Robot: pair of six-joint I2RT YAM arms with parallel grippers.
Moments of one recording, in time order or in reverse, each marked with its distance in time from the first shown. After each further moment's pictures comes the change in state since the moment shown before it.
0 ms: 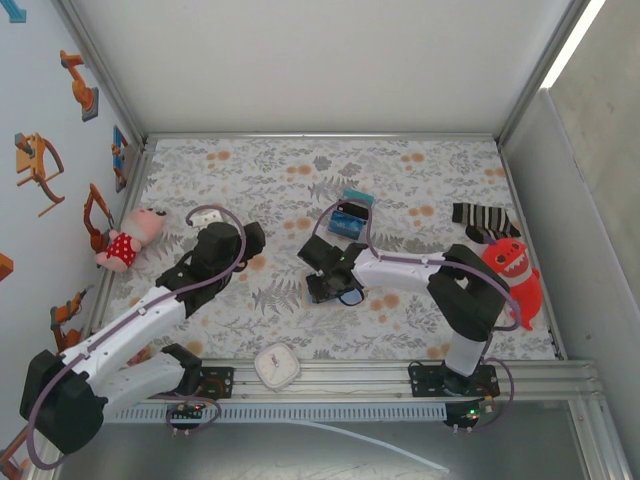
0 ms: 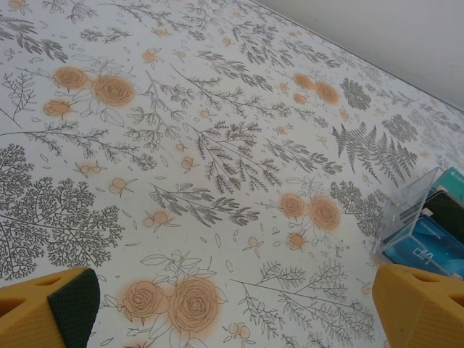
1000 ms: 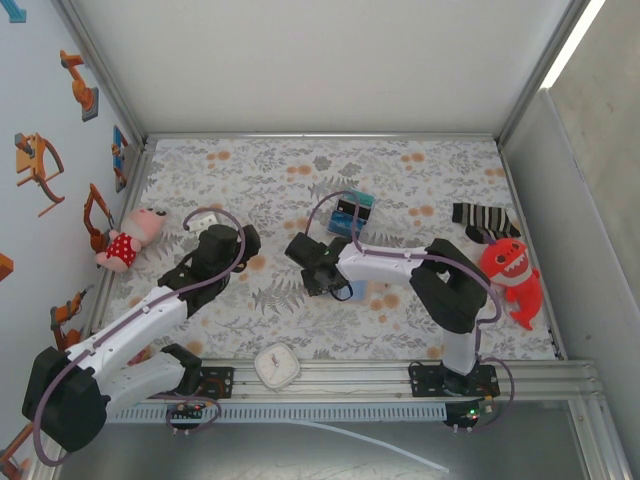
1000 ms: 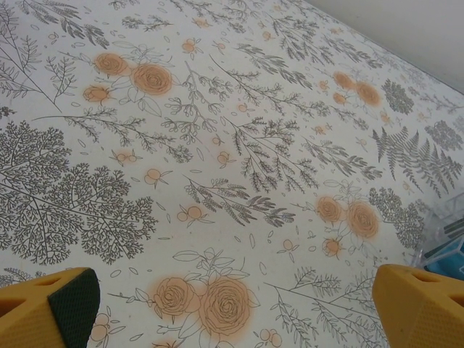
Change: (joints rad) left arm 0.030 0.016 -0.040 0.002 -0.029 -0.039; right arm 0.020 0.113 0.140 -0.106 0.159 0.076
